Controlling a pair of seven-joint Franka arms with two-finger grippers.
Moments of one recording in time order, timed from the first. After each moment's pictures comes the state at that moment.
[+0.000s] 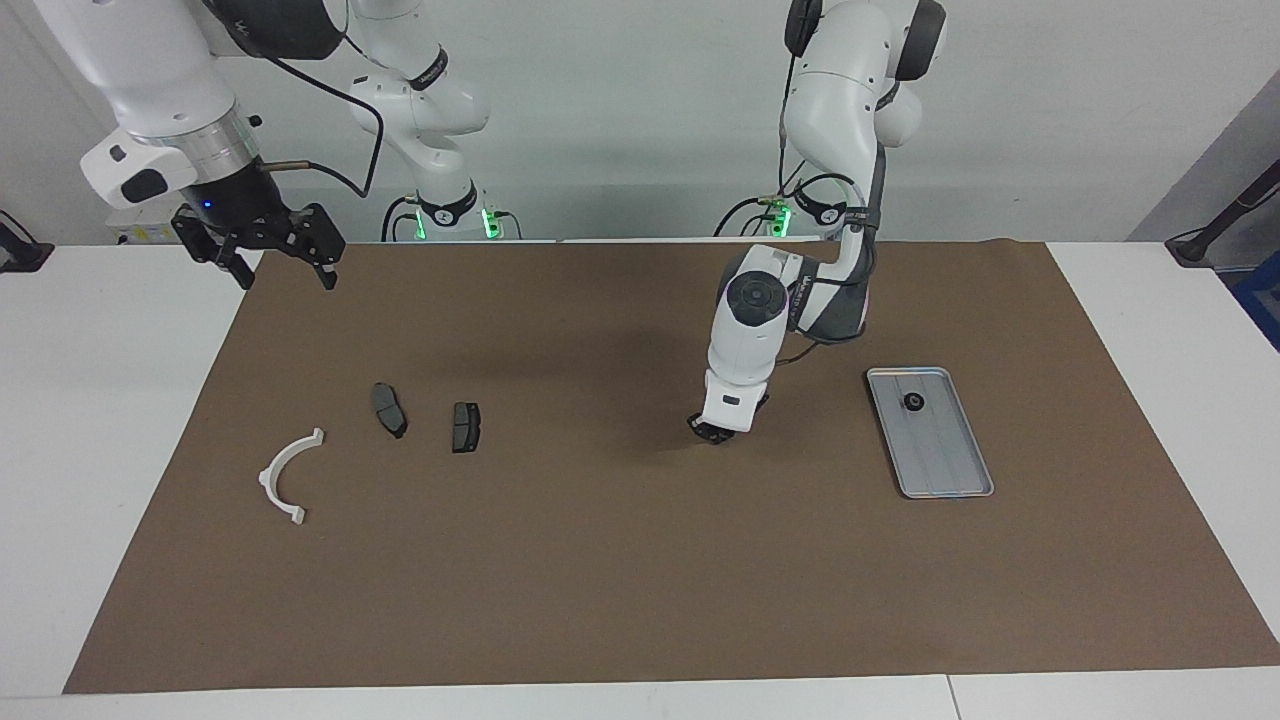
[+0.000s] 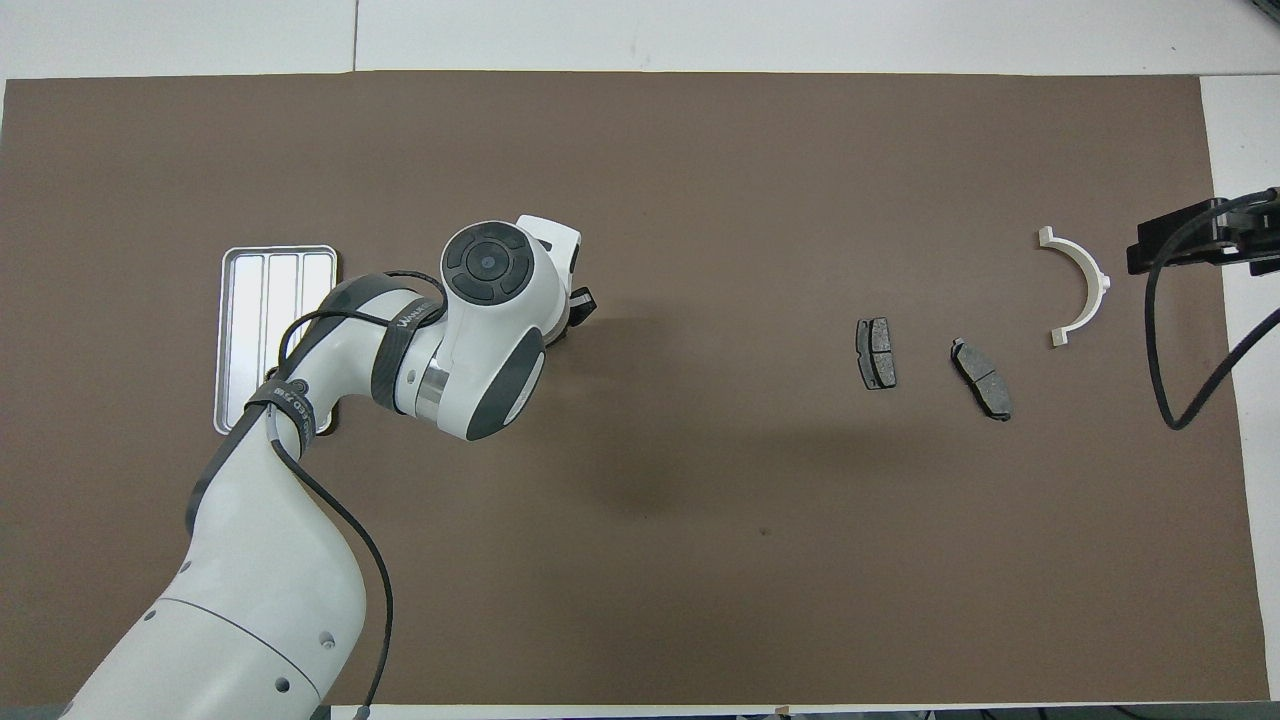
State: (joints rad) left arm -0.58 0.46 0.06 -1.75 -0.03 2.19 -0.91; right arm -0.02 0.06 -0.01 -1.46 0.00 1.54 0.01
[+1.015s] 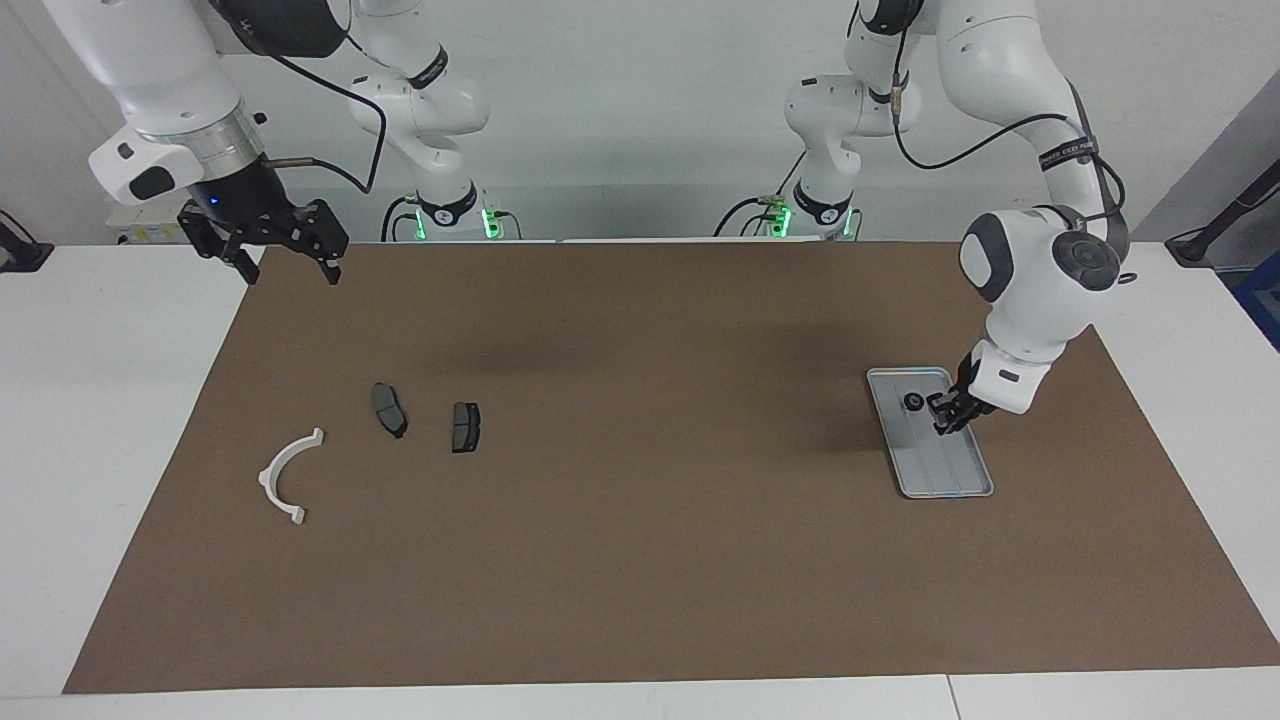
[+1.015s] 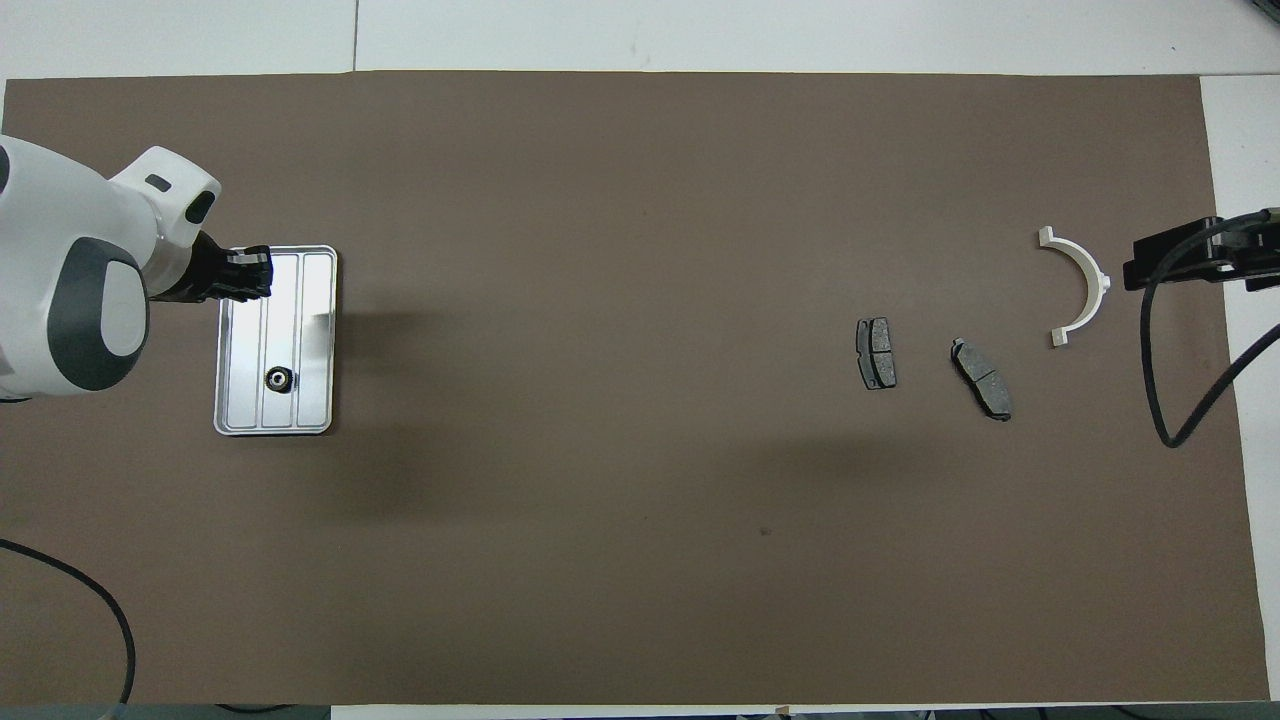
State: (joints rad) left arm -0.10 0.29 0.07 -1.86 -0.02 2.17 -0.17; right arm -0.02 0.03 -0.01 -1.49 0.00 1.54 0.01
